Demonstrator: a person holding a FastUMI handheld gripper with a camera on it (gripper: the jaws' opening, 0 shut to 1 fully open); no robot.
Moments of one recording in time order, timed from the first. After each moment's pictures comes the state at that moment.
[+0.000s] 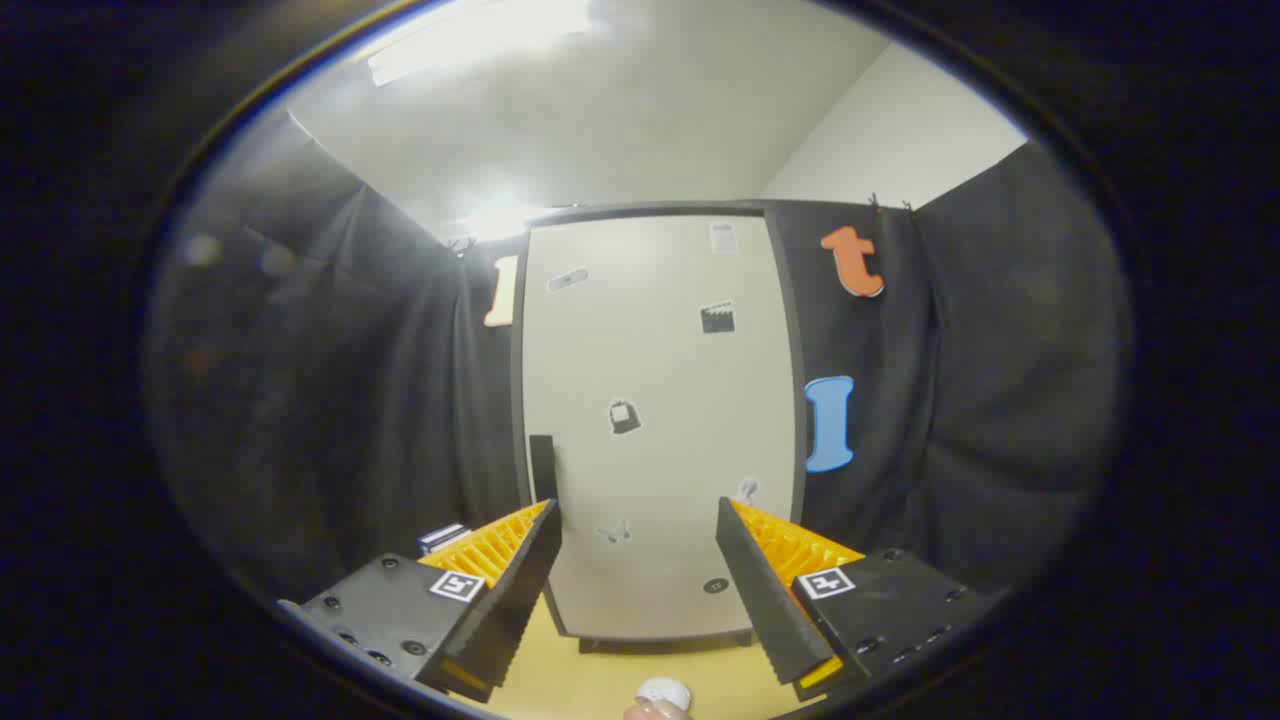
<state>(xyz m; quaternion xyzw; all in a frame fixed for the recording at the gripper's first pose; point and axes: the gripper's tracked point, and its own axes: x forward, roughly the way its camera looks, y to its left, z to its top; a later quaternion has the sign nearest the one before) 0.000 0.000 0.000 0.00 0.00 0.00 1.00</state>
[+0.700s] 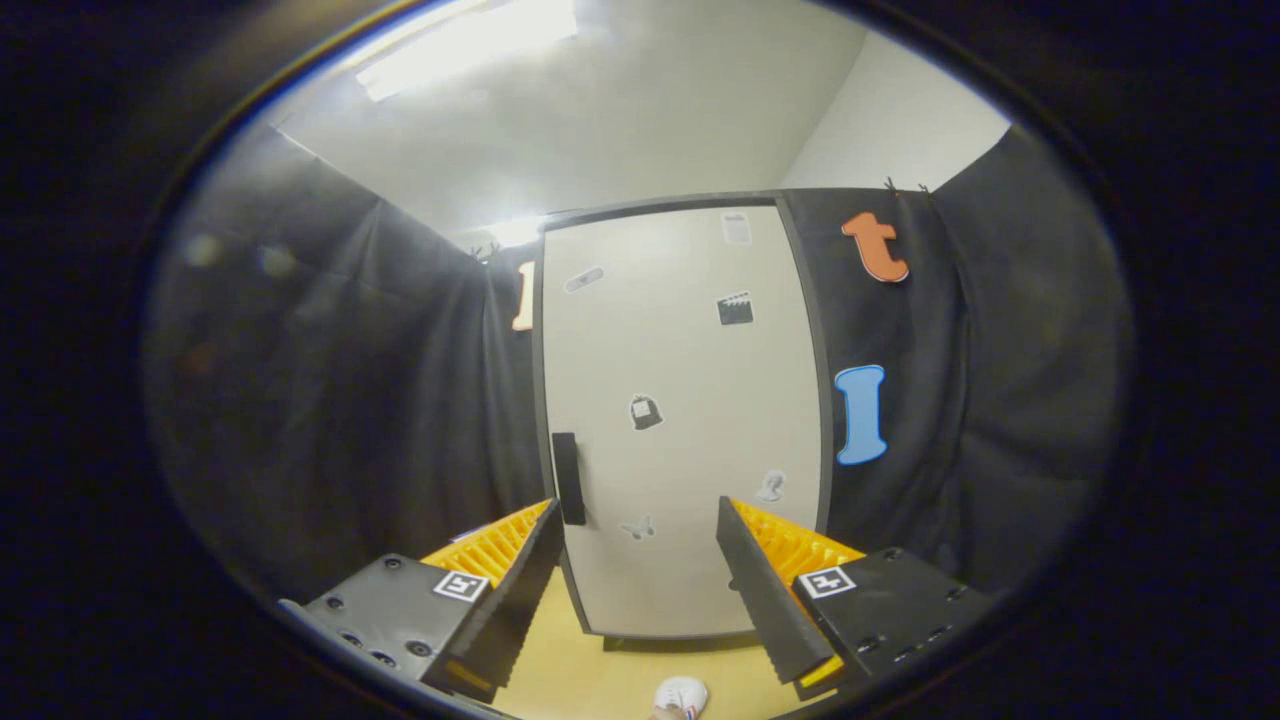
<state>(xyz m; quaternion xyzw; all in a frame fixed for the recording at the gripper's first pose) 0.001 -0.002 0.009 0.00 -0.02 0.03 1.00</state>
